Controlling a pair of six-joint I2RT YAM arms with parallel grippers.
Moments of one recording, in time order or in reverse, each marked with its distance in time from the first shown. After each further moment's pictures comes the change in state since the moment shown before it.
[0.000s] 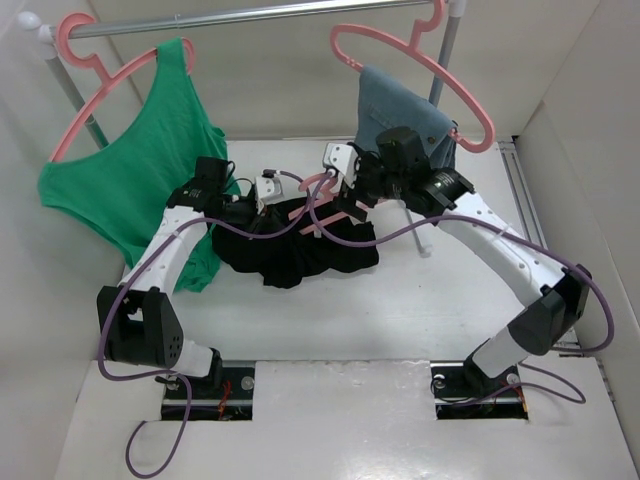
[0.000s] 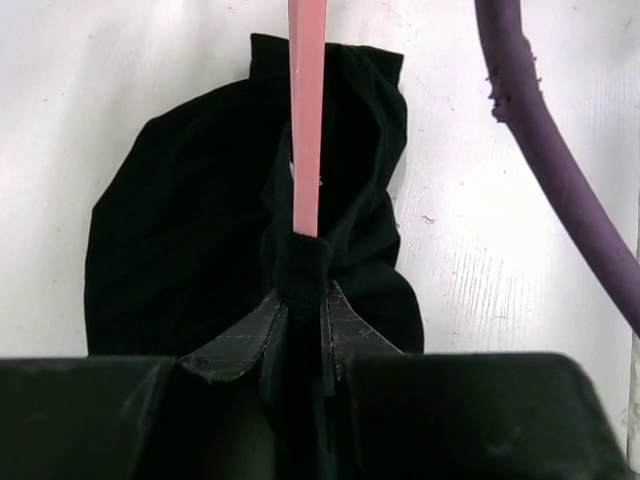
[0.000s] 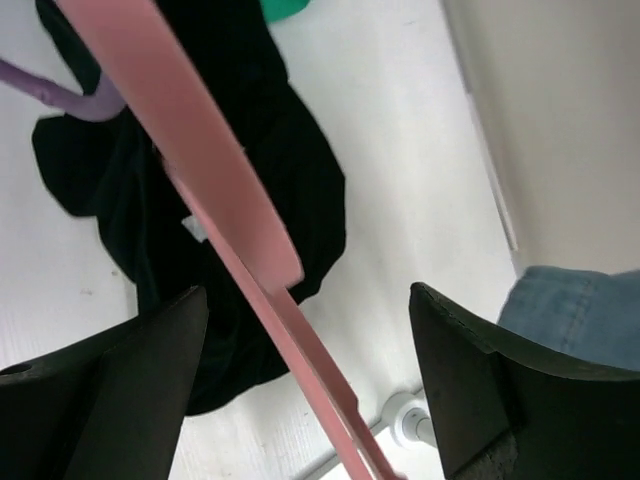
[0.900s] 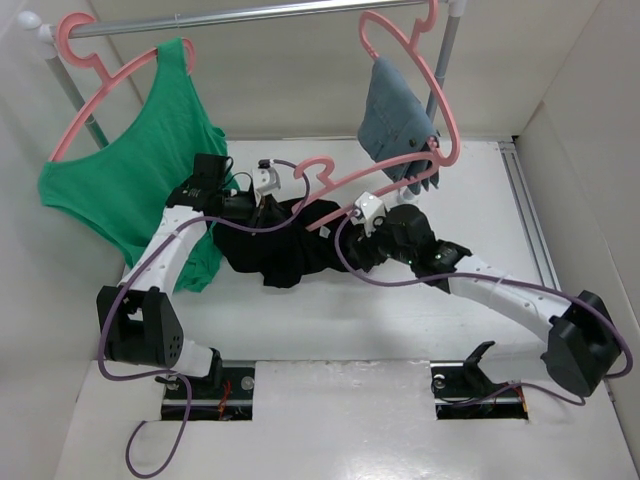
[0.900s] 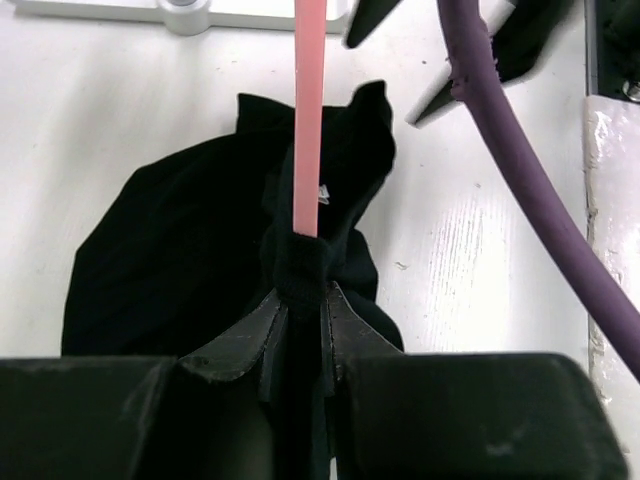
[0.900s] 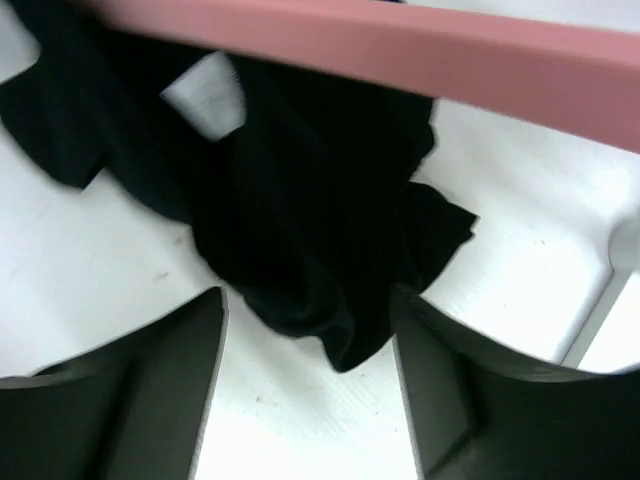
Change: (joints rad) left arm 0.000 0.002 0.006 0.064 0.116 -0.118; right arm 0.042 -0.245 -0.774 0.539 0.261 0.542
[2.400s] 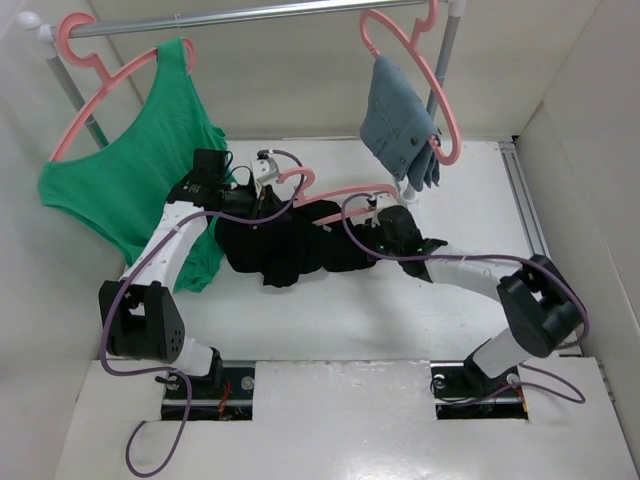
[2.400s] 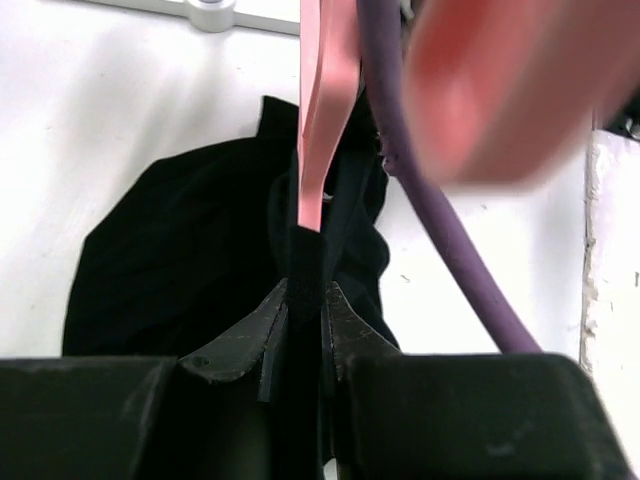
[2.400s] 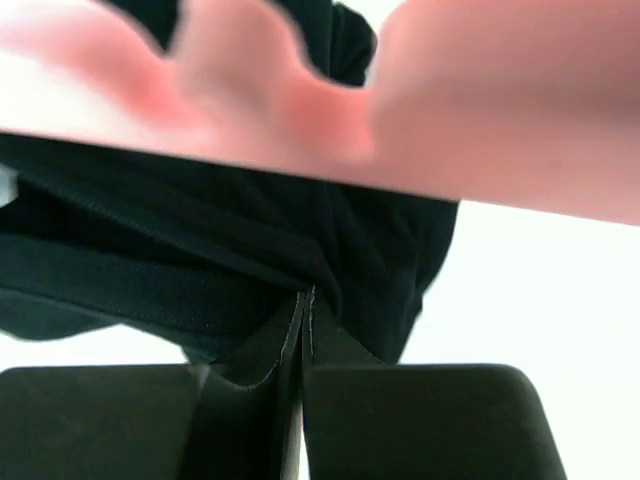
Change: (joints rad) left arm 0.022 0.029 0.034 0.072 -0.031 -0.148; right arm -0.070 0.285 -0.002 0.139 0.119 0.410
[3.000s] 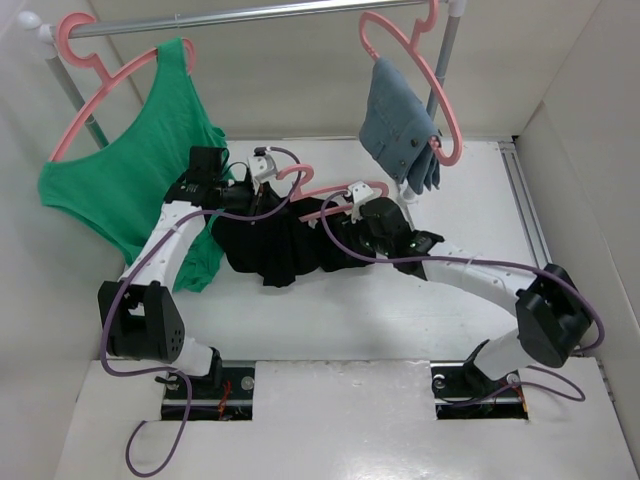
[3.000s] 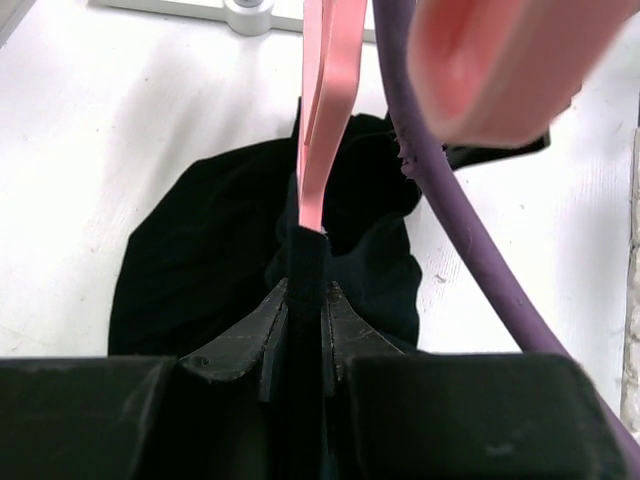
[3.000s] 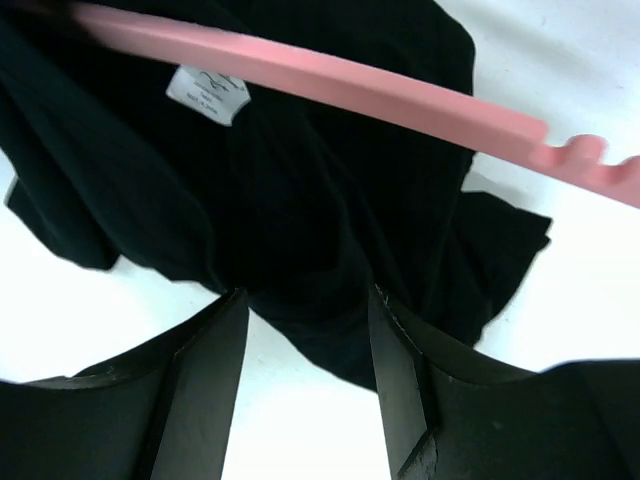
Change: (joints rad) left arm 0.003 0.000 0.003 0.032 -0.030 0.027; right arm 0.135 -0.107 0.137 -0.155 -0.006 -0.131
